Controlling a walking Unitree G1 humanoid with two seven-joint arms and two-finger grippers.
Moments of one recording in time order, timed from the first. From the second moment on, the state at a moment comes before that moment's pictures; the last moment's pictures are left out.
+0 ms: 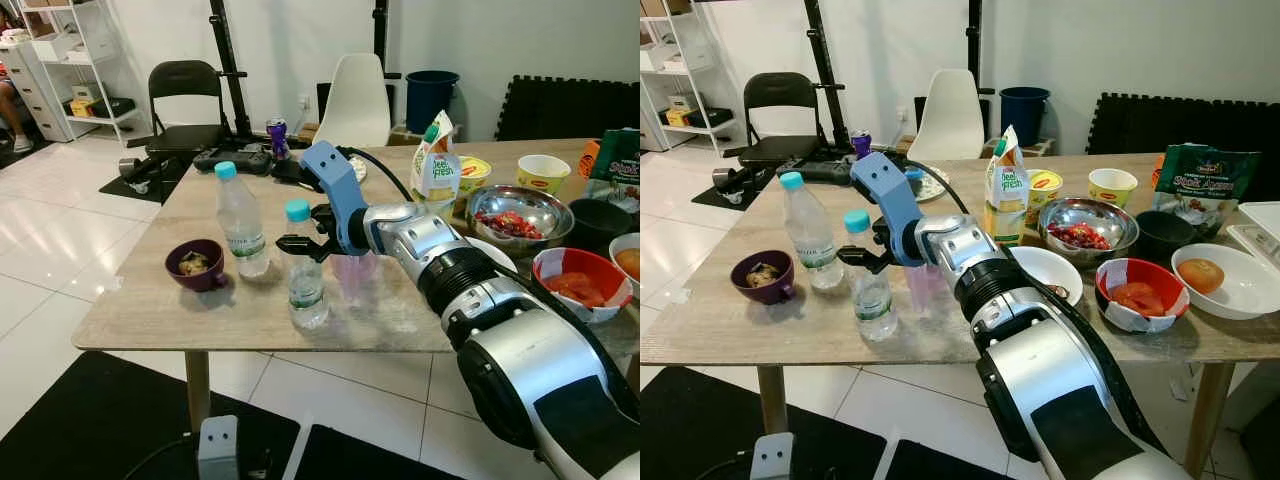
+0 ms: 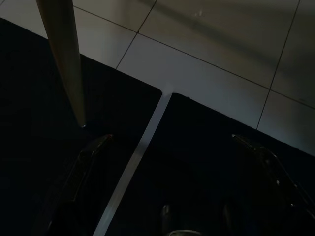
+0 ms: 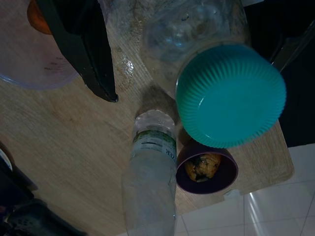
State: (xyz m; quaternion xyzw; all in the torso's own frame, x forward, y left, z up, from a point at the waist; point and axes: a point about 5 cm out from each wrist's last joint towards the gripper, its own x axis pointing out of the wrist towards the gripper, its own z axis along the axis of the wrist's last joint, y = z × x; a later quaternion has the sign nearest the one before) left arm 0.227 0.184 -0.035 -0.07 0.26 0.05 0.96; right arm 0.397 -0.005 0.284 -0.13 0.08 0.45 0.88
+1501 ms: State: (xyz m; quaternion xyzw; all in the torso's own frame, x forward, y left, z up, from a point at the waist) left arm 0.236 0.179 -0.033 -0.06 0.26 0.03 0.96; right arm 0.345 -0.111 0.271 -0.02 0.03 0.64 0.77
